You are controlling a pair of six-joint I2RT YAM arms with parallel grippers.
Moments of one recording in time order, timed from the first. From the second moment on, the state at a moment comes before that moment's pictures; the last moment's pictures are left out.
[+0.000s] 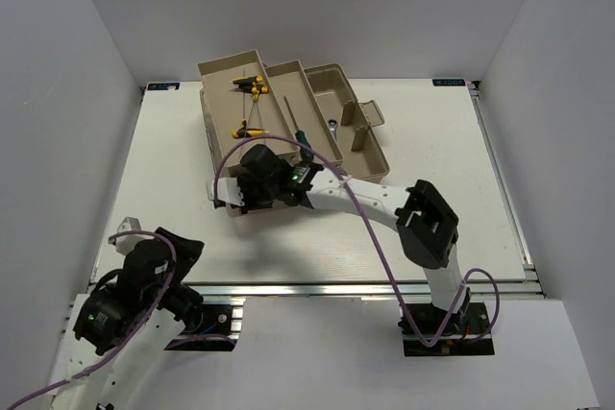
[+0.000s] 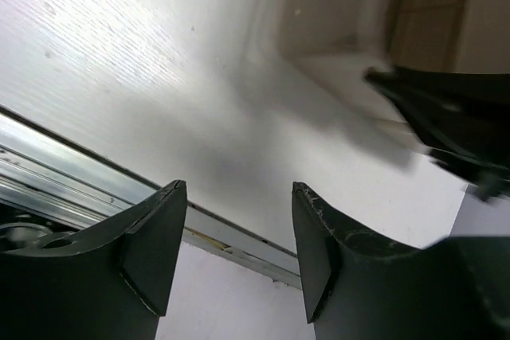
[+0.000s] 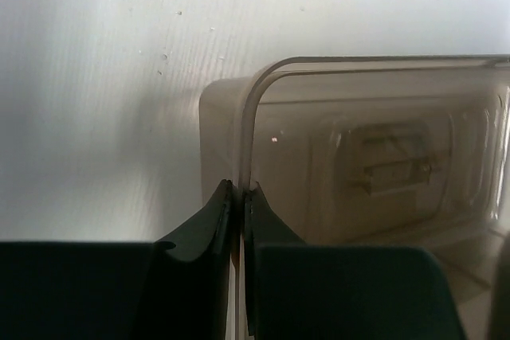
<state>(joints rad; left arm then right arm) -0.51 0.19 0.78 -1.29 -0.40 -1.18 1.11 2.02 1.67 -0.38 -0.22 -0.80</state>
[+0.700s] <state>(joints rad) -0.44 0.63 0.36 -0.48 -0.17 -1.28 1.03 1.68 1.47 -0.37 -0.34 -0.65</state>
